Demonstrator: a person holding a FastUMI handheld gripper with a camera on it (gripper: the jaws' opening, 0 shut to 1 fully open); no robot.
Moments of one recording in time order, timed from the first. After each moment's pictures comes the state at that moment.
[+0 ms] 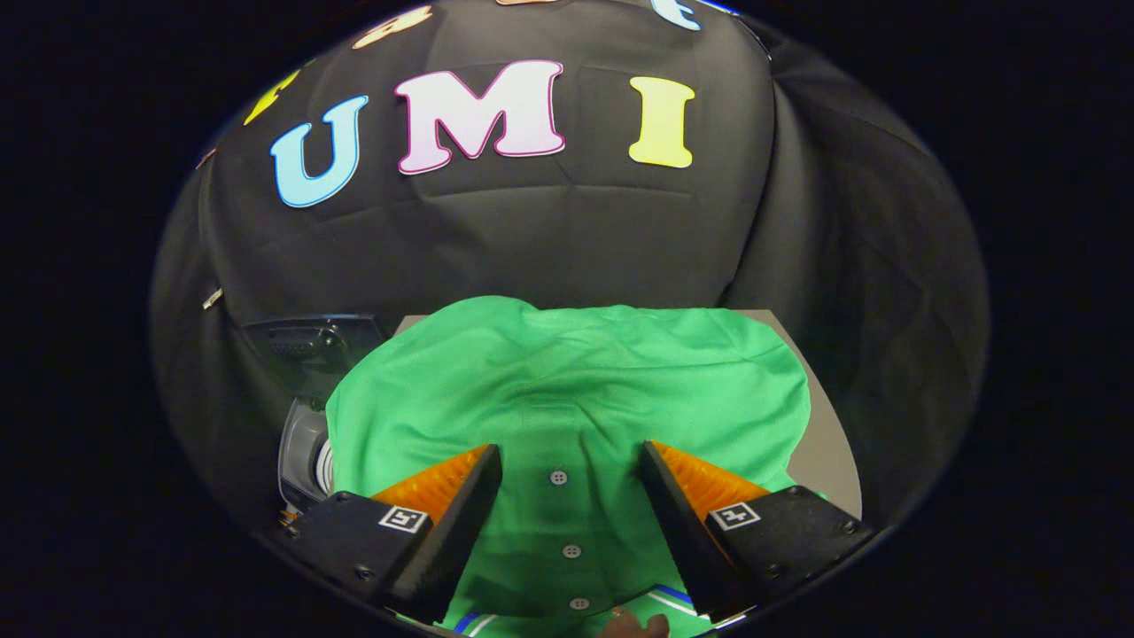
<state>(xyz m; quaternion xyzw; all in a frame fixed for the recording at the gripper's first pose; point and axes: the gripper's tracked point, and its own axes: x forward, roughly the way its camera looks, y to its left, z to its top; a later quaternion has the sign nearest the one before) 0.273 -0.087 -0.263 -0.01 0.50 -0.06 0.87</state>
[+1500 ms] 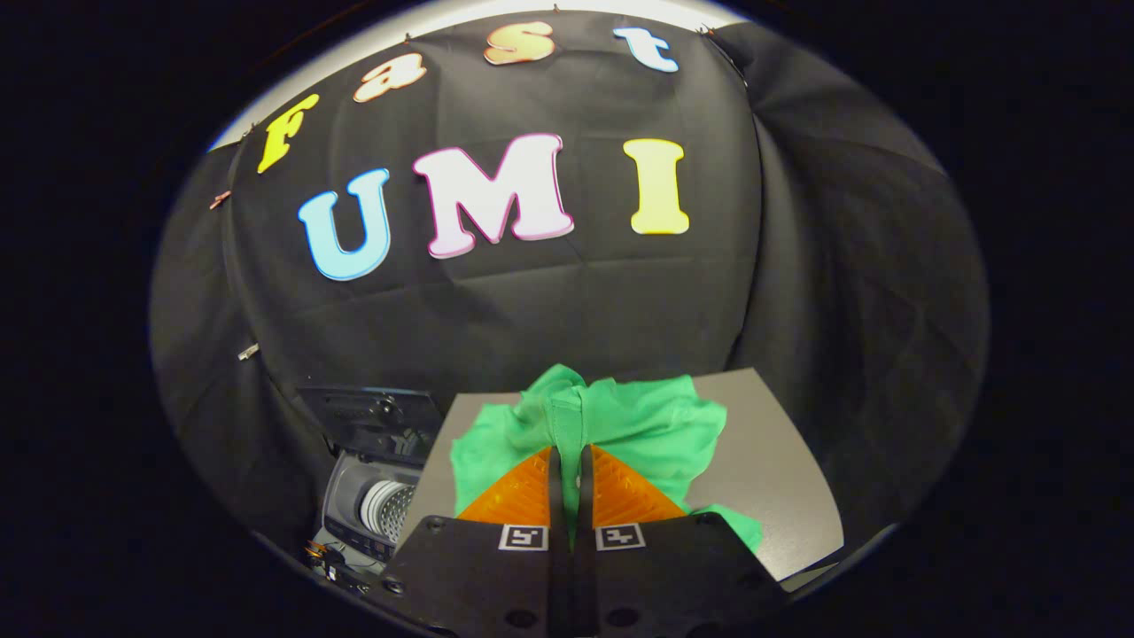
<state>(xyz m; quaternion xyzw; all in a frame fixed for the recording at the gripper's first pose) 0.288 -0.066 -0.147 0.03 0.36 -0.03 0.93</state>
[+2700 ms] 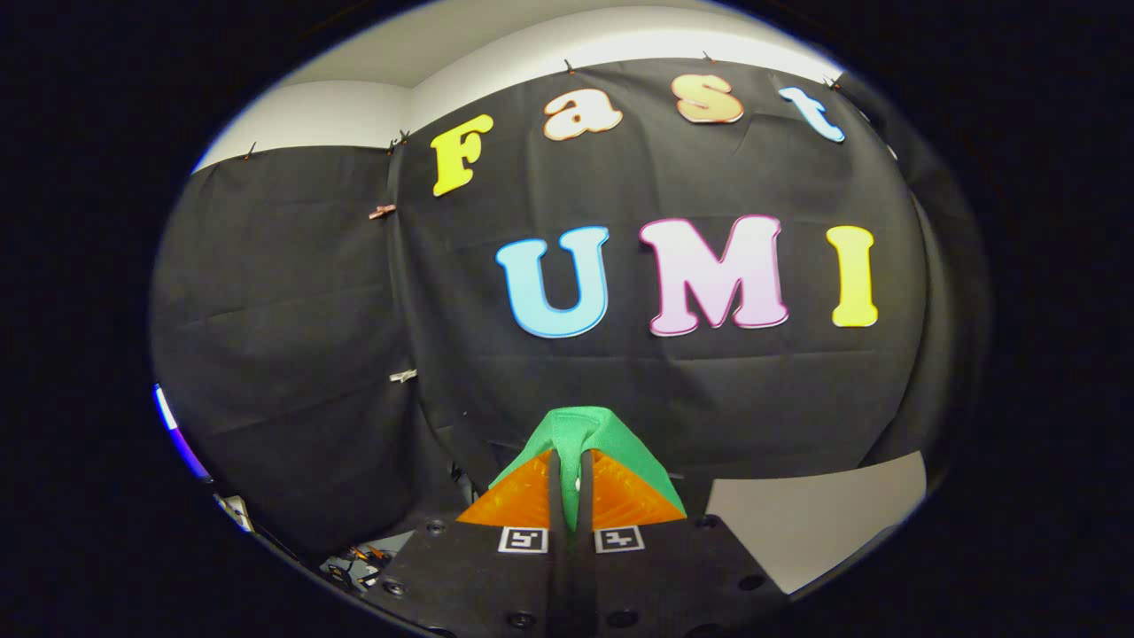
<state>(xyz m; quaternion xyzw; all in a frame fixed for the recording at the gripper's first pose) 0.295 0.225 -0.092 0.07 0.28 0.22 0.93</state>
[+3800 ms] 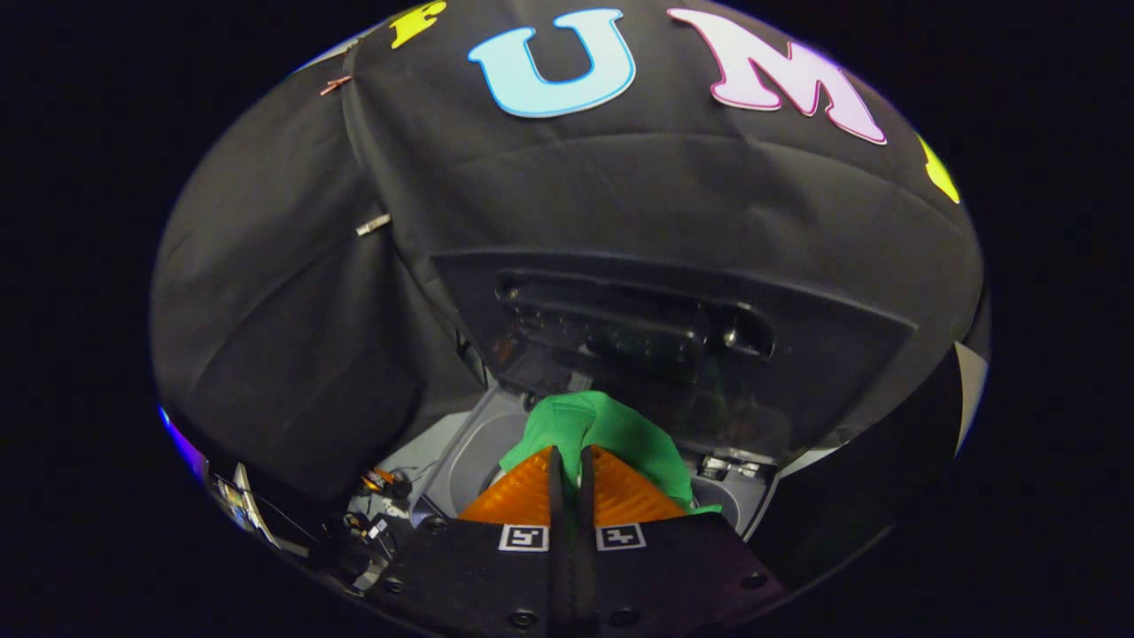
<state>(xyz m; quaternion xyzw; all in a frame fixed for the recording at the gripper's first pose) 0.295 0.296 -0.399 0.02 0.53 0.25 0.81</state>
